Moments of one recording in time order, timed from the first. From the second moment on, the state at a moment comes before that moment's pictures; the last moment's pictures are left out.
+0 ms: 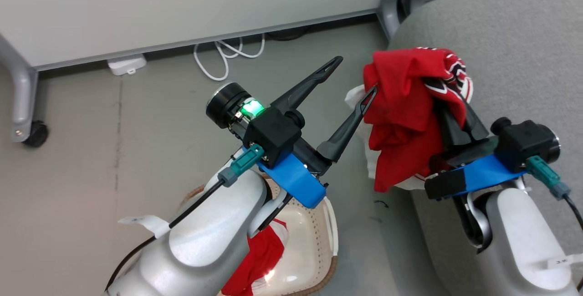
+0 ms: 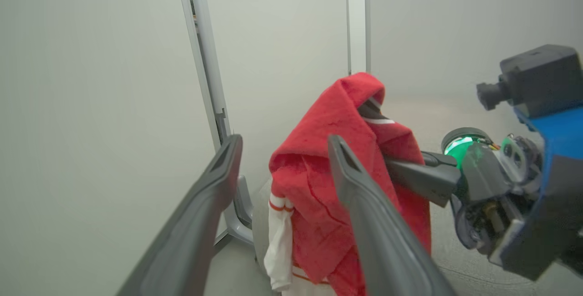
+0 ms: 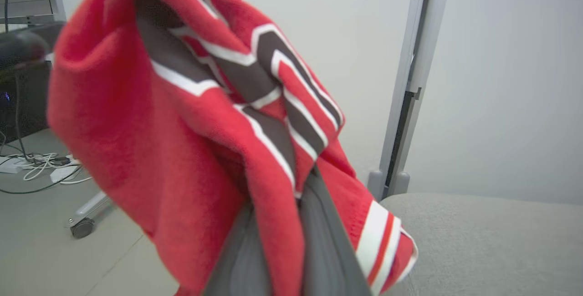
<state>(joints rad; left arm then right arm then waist) -0.71 0.13 -0.80 0.34 -0.40 -0.12 -0.26 -0.43 -0.10 0.11 0.28 0.11 0.13 -0.26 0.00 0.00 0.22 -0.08</state>
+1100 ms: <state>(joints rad) -0.70 0.18 -0.84 0.30 -0.34 -0.12 -0.26 -0.34 -0.06 -0.09 0.09 0.10 0.13 -0.26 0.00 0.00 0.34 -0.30</state>
